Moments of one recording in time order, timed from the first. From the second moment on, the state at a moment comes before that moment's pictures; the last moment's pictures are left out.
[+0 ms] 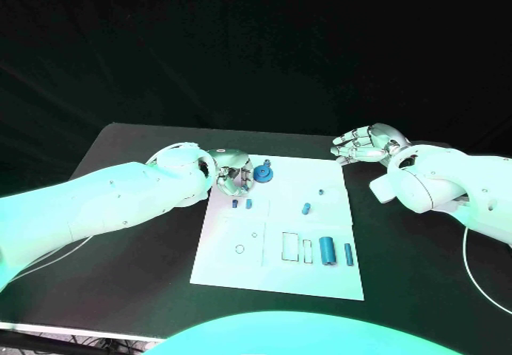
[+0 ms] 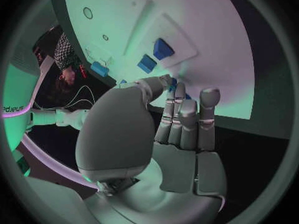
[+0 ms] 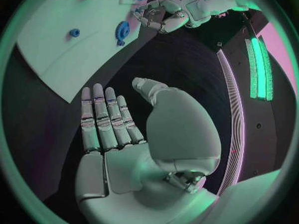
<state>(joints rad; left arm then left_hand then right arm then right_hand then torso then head) 1.13 -0.67 -0.01 1.30 -1.53 -0.04 -0.03 1.42 -0.29 0.72 0.11 0.09 0.97 0.13 0.40 0.31 1.01 0.07 0.55 0.16 1.25 0.01 1.38 0.84 0.16 1.12 0.11 1.18 0.91 1.30 -0.86 -0.17 1.49 -0.53 -0.48 -0.08 1.26 -0.20 0.52 0.12 0.28 0.68 0.19 0.37 0.22 0.87 0.21 0.36 0.07 0.96 0.17 0.17 0.22 0.17 0.79 0.28 0.07 0.30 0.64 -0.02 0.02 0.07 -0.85</state>
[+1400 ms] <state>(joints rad) 1.13 -0.65 -0.01 1.28 -1.53 -0.01 -0.04 1.40 -0.28 0.71 0.11 0.08 0.96 0.13 0.37 0.31 1.02 0.07 0.54 0.16 1.26 0.01 1.39 0.85 0.16 1.12 0.11 1.17 0.91 1.30 -0.86 -0.17 1.49 -0.53 -0.48 -0.08 1.26 -0.20 0.52 0.12 0.28 0.68 0.19 0.37 0.22 0.87 0.21 0.36 0.07 0.96 0.17 0.17 0.21 0.17 0.79 0.28 0.07 0.29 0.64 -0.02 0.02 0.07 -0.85</state>
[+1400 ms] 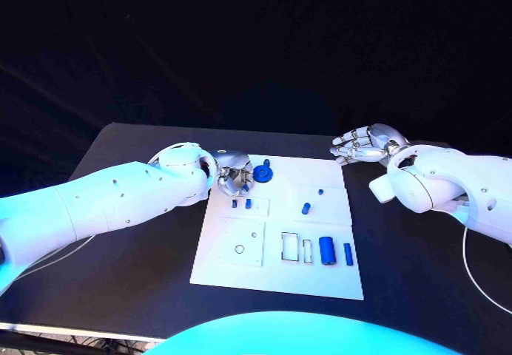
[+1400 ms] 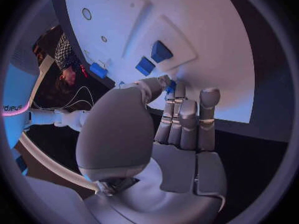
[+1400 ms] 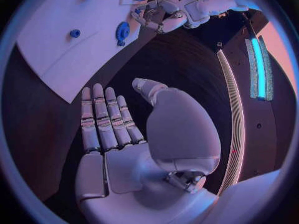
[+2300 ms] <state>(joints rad) 1.13 -0.66 -0.01 1.28 -1.52 -0.01 -0.05 1.40 -0.29 0.69 0.11 0.08 0.89 0.13 0.29 0.29 1.02 0.08 0.52 0.17 1.26 0.01 1.39 0.84 0.16 1.11 0.11 1.16 0.90 1.30 -0.86 -0.17 1.49 -0.53 -0.48 -0.08 1.26 -0.20 0.52 0.11 0.28 0.68 0.19 0.37 0.22 0.87 0.21 0.36 0.07 0.96 0.17 0.17 0.21 0.17 0.79 0.28 0.07 0.29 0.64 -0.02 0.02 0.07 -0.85</state>
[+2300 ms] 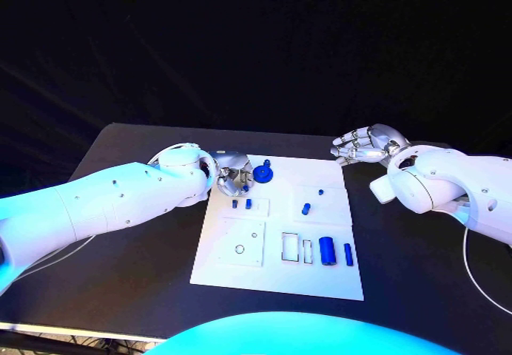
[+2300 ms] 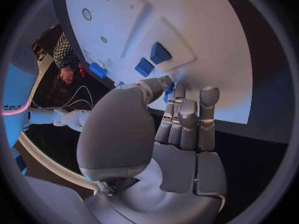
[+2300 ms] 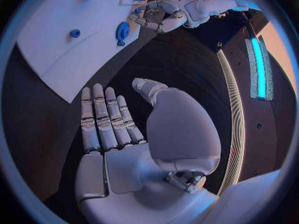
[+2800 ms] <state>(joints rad) 1.13 -0.67 -0.01 1.28 -1.52 -0.01 -0.06 1.39 -0.29 0.66 0.11 0.08 0.85 0.13 0.26 0.29 1.00 0.08 0.51 0.18 1.25 0.01 1.39 0.83 0.16 1.11 0.12 1.14 0.88 1.30 -0.87 -0.17 1.49 -0.53 -0.48 -0.08 1.26 -0.20 0.52 0.11 0.28 0.68 0.19 0.37 0.22 0.87 0.21 0.36 0.07 0.96 0.17 0.17 0.21 0.17 0.79 0.28 0.07 0.29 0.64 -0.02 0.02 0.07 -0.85</state>
